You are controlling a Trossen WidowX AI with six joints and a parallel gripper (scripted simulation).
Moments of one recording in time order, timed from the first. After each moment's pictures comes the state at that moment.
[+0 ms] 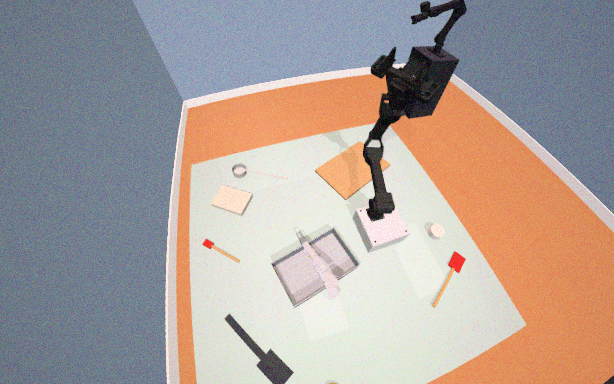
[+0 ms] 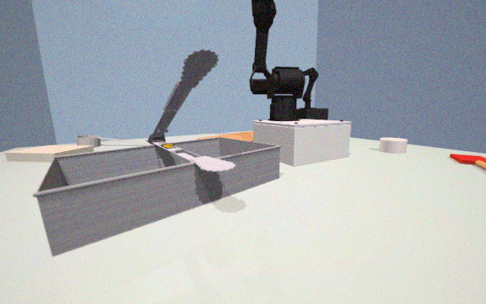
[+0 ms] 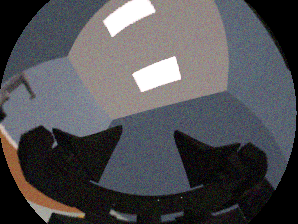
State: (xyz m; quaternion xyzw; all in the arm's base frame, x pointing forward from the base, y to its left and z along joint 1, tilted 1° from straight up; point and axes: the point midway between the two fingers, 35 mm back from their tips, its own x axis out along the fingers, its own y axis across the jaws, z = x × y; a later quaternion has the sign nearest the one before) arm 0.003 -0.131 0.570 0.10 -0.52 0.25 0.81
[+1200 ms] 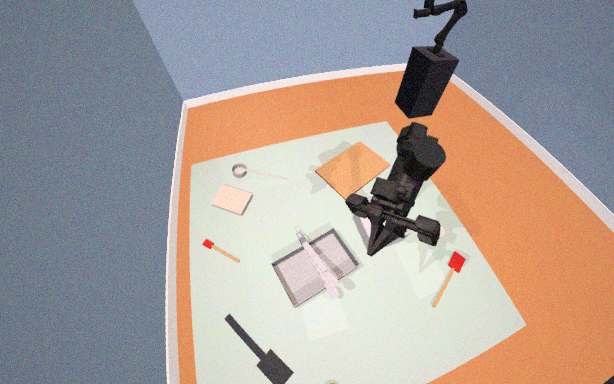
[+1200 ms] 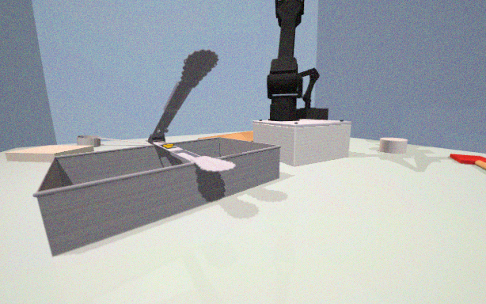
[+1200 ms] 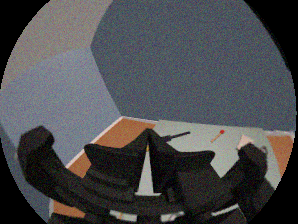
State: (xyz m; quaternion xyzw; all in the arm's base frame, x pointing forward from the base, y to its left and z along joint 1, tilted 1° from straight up) arm 0.215 0.213 0.433 0.17 0.16 0.32 0.92
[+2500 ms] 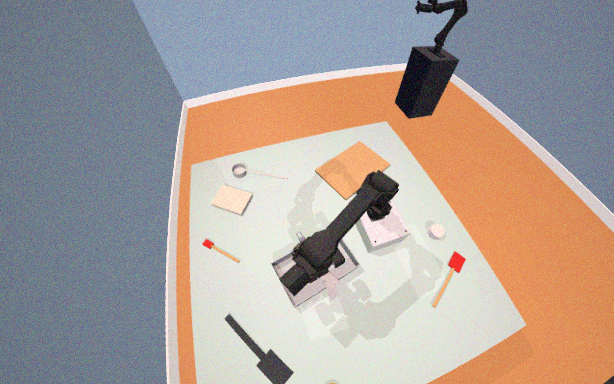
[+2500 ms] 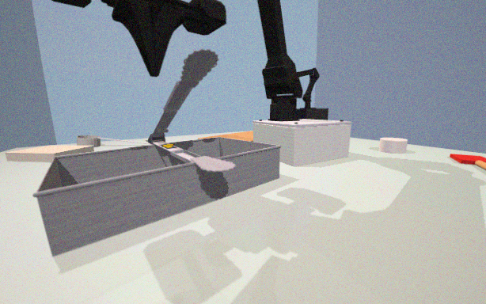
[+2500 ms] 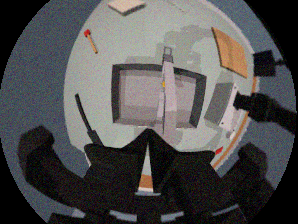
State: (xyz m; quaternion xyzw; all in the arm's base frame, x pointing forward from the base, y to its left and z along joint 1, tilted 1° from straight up) arm 0.329 0.185 0.120 0.45 0.56 -0.42 0.56
